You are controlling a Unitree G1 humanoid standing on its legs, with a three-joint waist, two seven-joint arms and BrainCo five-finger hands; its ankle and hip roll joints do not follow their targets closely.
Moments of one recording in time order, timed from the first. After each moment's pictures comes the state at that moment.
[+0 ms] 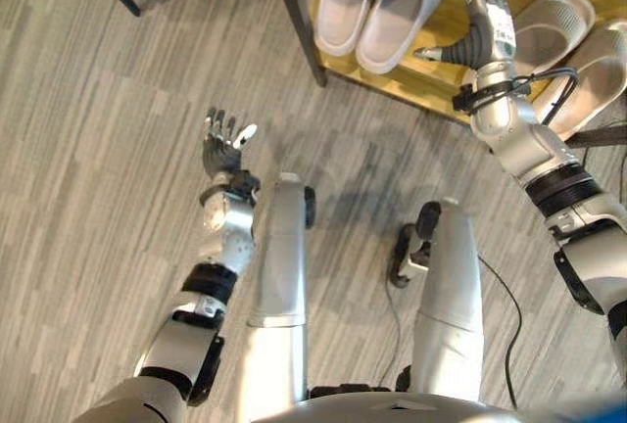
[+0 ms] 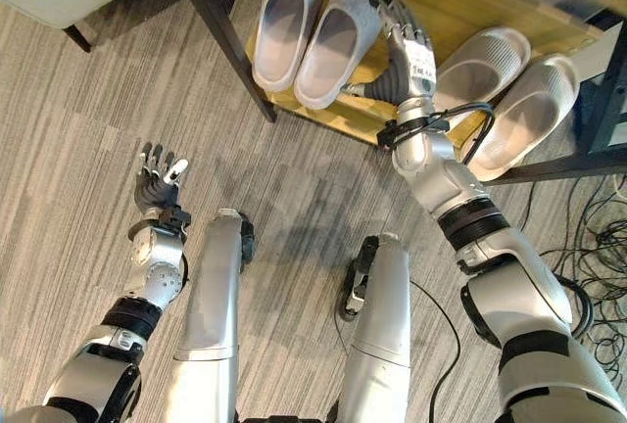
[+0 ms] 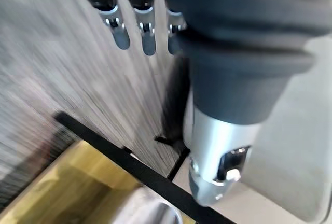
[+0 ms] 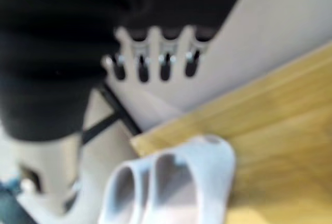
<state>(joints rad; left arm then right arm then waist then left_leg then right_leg) -0.52 0.33 -0.14 0.58 -0.92 -0.44 0.20 -0.95 -0.61 0.43 0.50 -0.28 -0.10 -0.51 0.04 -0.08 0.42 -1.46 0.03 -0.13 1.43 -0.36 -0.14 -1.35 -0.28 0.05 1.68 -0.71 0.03</state>
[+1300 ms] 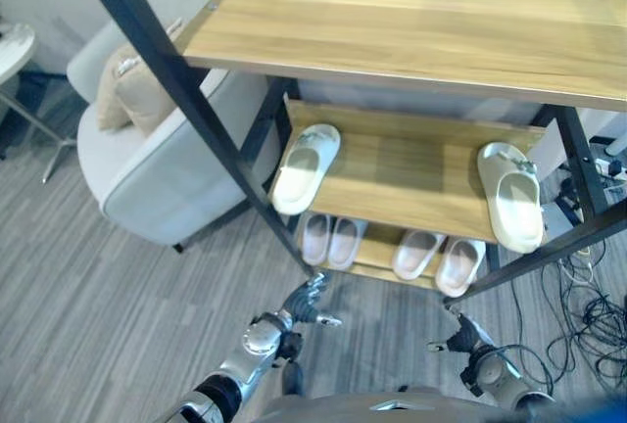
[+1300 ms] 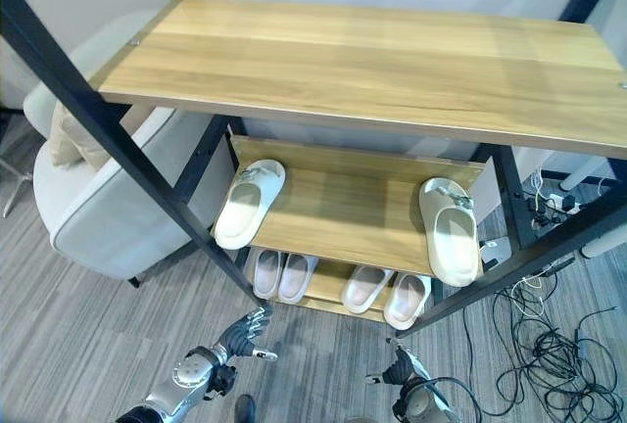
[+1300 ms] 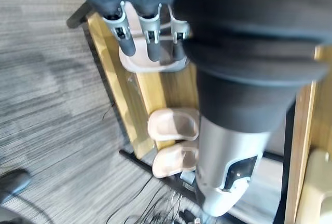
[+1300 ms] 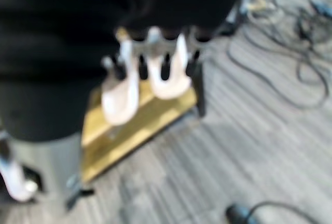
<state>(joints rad) -0.10 0.29 -0.64 0.79 -0.28 -0.26 -0.15 -0.05 -0.29 0.41 1.11 -0.26 -0.14 -0.23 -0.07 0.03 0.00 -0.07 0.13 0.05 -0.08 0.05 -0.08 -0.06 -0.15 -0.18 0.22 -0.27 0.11</state>
